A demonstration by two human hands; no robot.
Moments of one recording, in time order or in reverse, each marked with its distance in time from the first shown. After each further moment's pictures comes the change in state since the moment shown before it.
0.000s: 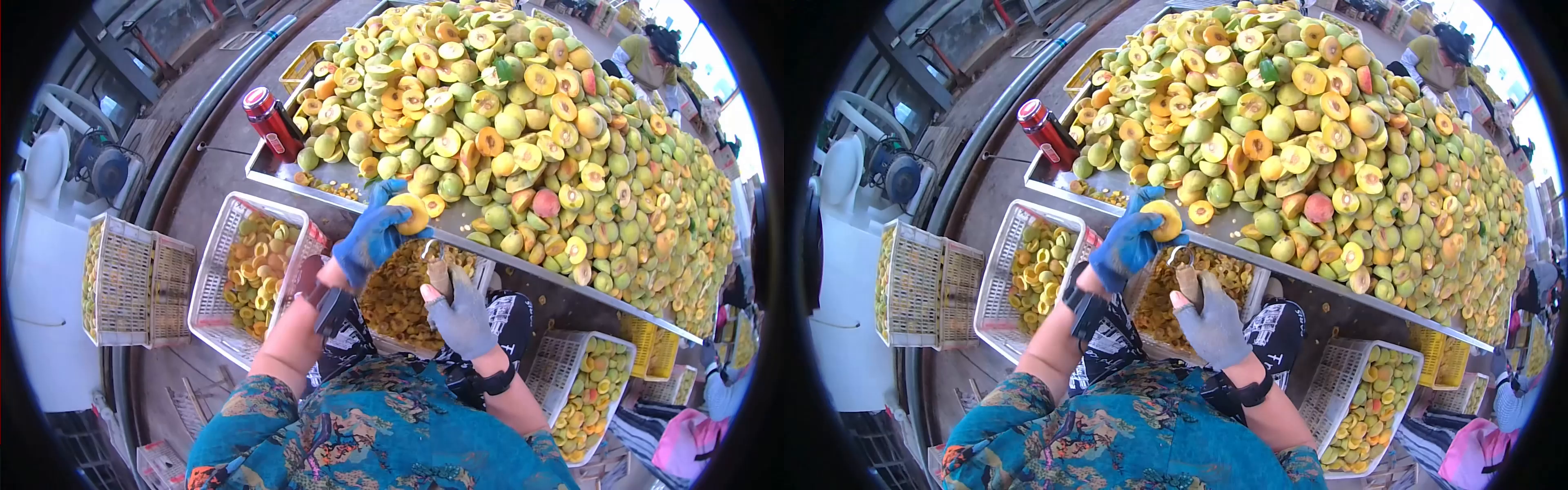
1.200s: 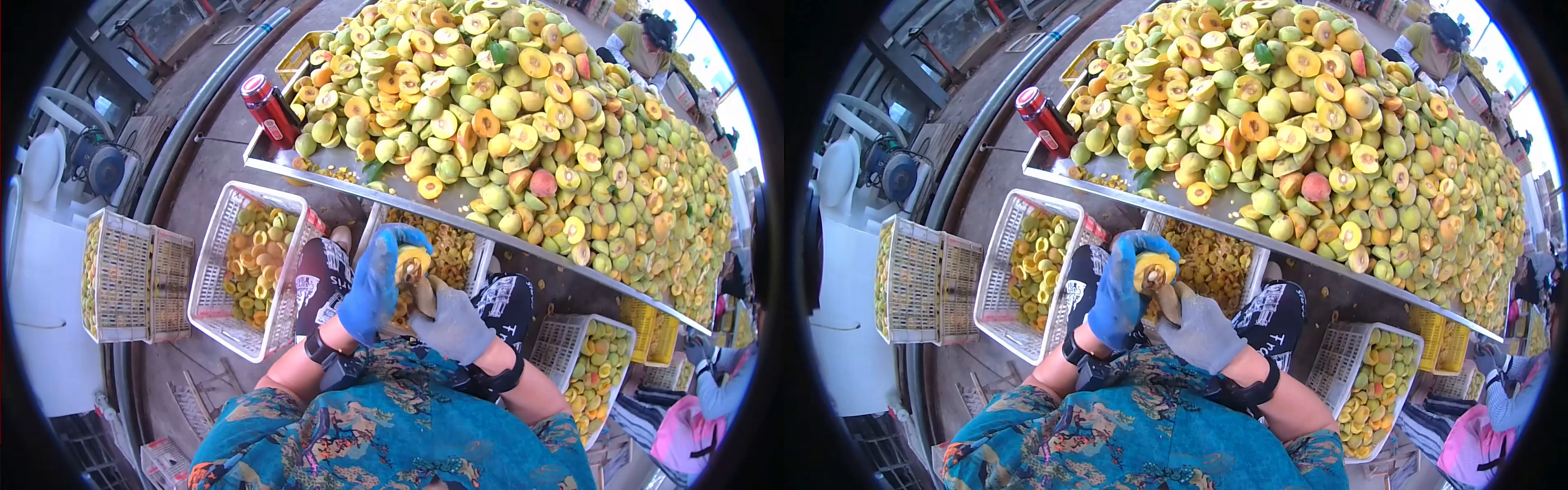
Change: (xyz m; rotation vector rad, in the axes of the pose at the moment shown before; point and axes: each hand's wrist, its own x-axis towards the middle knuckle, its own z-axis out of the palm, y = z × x) left_hand -0.111 -0.011 0.065 0.584 0.048 0.323; right_hand -0.030 -0.014 0.006 -0.095 -0.217 -0.098
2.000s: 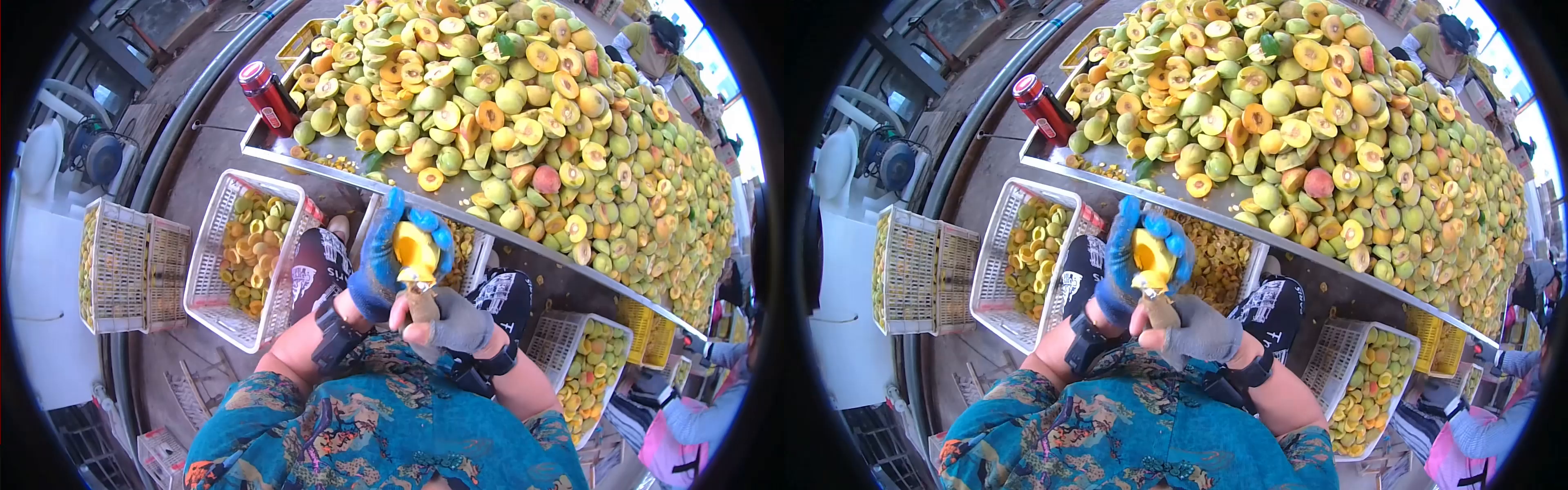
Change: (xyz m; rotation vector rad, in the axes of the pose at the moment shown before) left_hand 0.030 -0.008 0.012 -1.146 -0.277 -0.282; right_hand 0.009 0.001 -0.023 0.807 -0.625 0.141
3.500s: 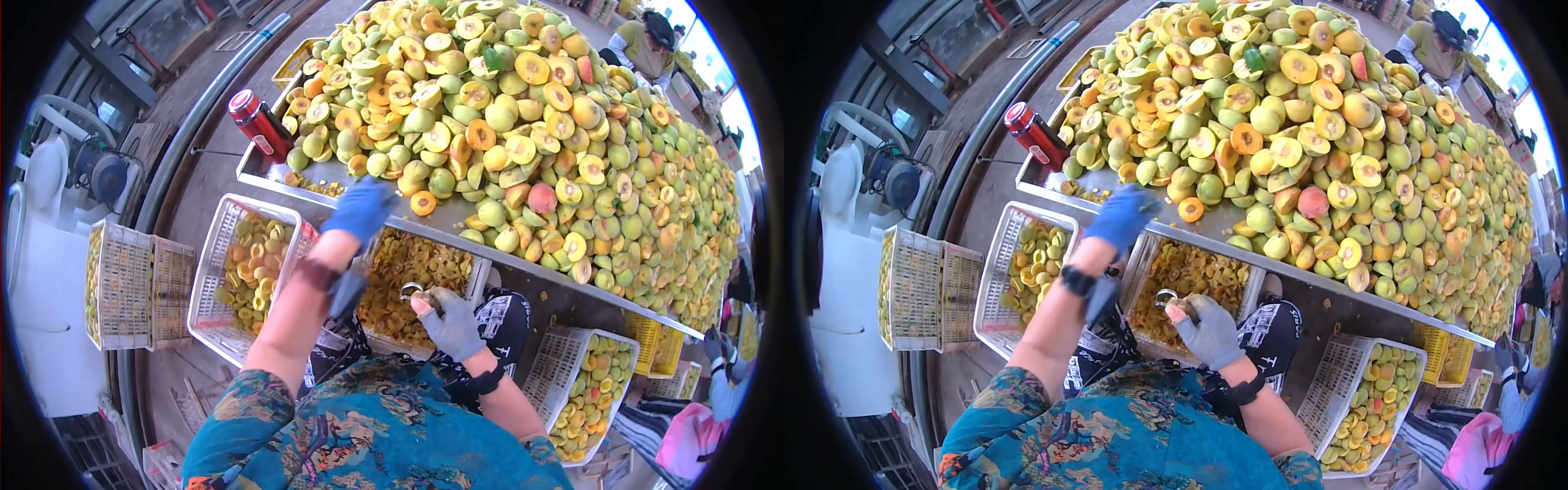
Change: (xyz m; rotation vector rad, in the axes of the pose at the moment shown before) left_hand 0.084 0.082 -0.105 2.460 0.267 -0.025; right_hand 0.014 0.069 -0.045 -0.745 0.803 -0.202
